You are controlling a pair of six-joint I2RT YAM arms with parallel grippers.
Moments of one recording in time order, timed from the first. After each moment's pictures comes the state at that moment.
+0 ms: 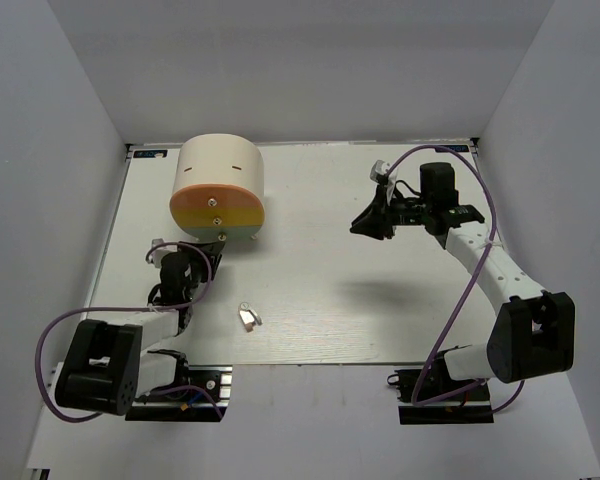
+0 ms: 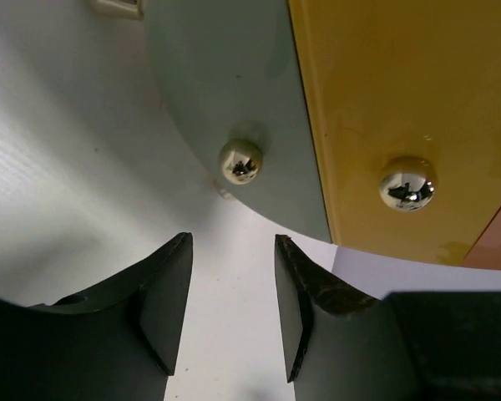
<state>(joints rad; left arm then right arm) -0.14 1.19 0.18 0.64 -0.03 -1.31 0.24 1.37 1.05 -0.32 -1.04 -0.40</state>
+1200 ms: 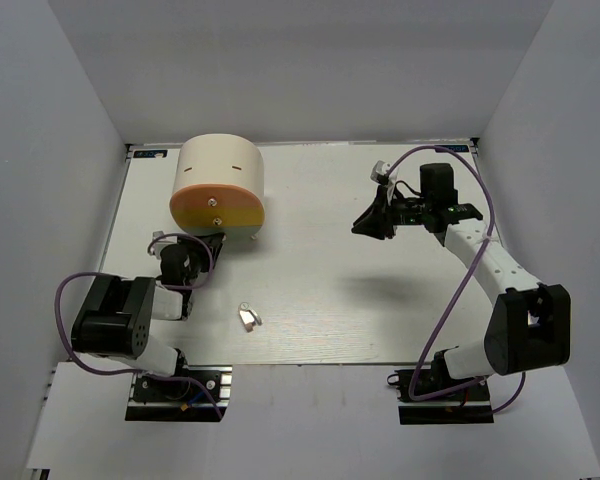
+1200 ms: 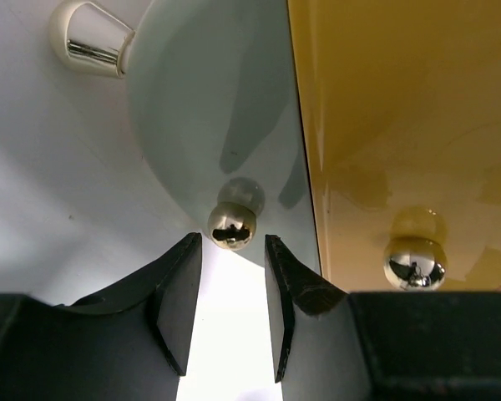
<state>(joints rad) -0.07 1.49 0.23 0.94 0.06 -1.34 0.22 1.40 1.05 -0.33 -1.04 -0.43</state>
